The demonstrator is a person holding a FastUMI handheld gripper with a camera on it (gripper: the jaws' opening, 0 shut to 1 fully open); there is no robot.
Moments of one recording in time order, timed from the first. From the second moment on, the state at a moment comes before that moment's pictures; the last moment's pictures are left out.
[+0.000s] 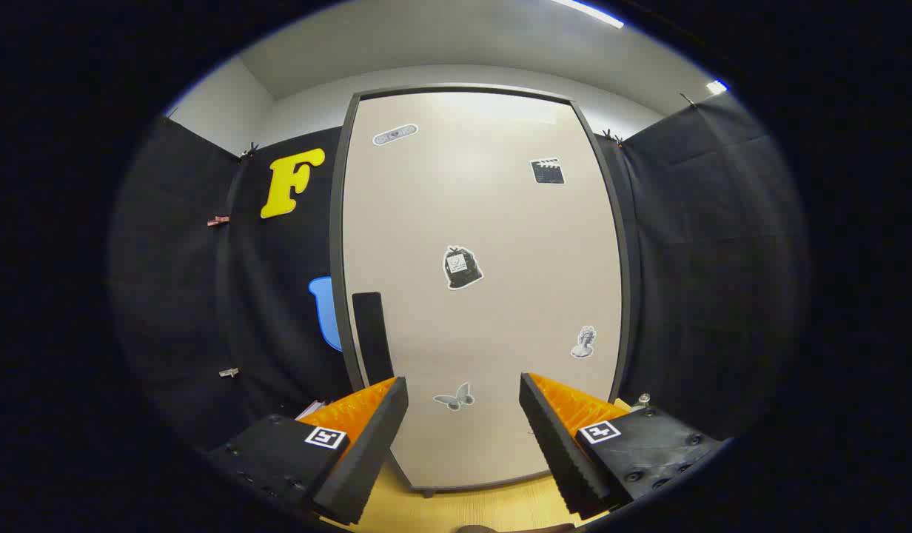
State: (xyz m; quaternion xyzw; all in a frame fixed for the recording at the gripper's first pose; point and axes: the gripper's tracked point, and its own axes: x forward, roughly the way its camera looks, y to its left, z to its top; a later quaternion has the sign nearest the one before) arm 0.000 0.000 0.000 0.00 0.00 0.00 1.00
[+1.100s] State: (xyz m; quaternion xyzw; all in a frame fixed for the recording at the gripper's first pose) arm 0.028 0.056 -0.021 -0.01 0.02 0.04 1.00
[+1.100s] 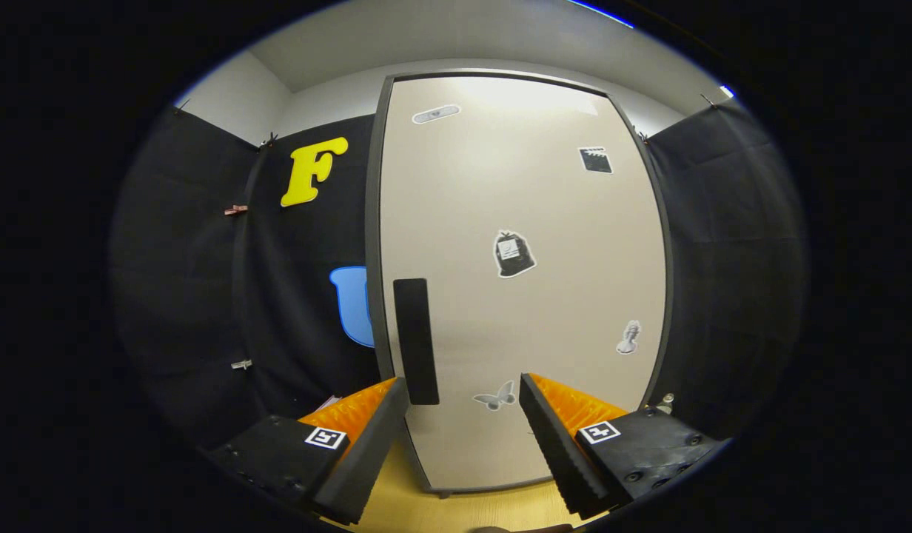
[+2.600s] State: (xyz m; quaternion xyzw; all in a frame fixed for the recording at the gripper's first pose) arm 0.094 0.087 -0.041 -0.03 0.04 0.02 1.00
